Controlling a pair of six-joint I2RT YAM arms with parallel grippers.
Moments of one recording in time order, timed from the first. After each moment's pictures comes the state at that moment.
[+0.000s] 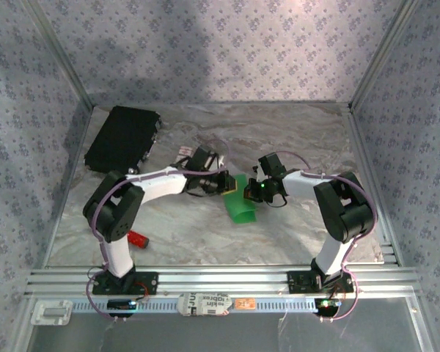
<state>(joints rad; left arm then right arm) -0.71 1.82 1.08 -0.13 0.52 -0.85 0.44 1.74 0.86 -0.22 -0.43 0.59</state>
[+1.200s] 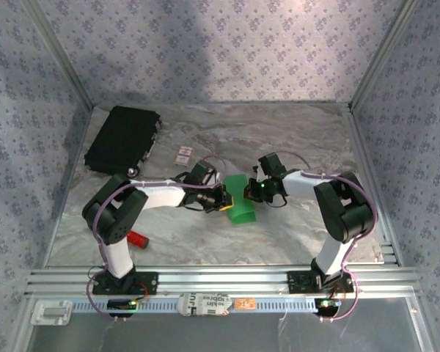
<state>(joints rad) -0.75 1.80 0.92 -0.01 0.53 -0.98 0.44 1.74 0.86 -0.22 -0.42 0.59</state>
